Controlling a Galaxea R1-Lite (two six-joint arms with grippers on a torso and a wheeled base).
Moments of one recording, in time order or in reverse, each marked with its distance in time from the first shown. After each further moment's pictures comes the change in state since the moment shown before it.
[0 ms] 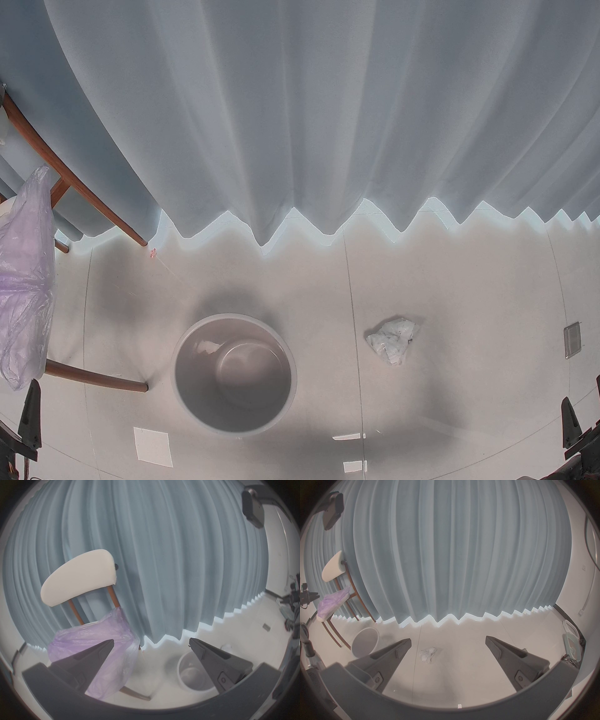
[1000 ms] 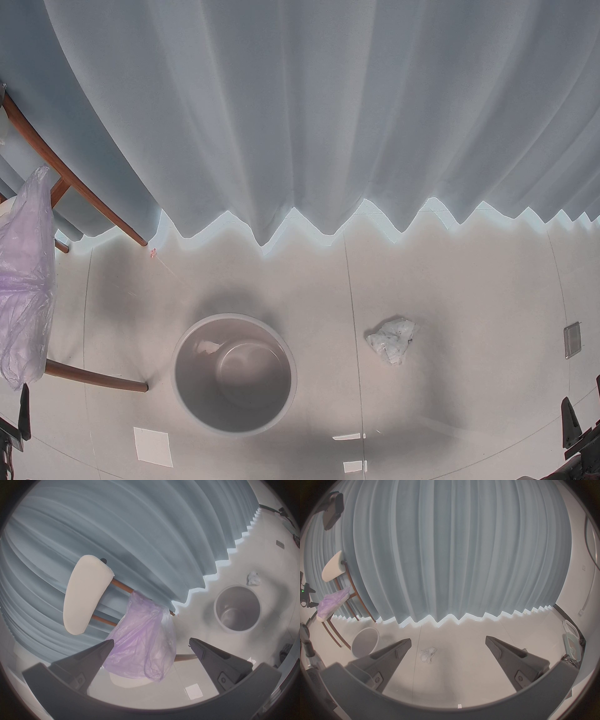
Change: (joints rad) left arm 0.268 0.076 -0.193 0.340 0.075 0.553; right arm 0.000 0.000 0.000 0.000 0.000 0.000
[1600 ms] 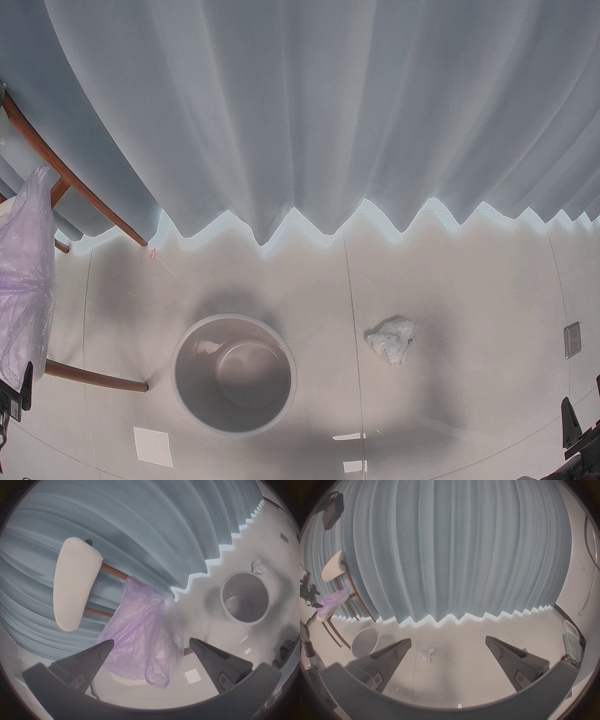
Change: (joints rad) left arm -0.003 0.271 0.002 -0.138 0.096 0.014; right arm 0.000 0.000 0.000 0.000 0.000 0.000
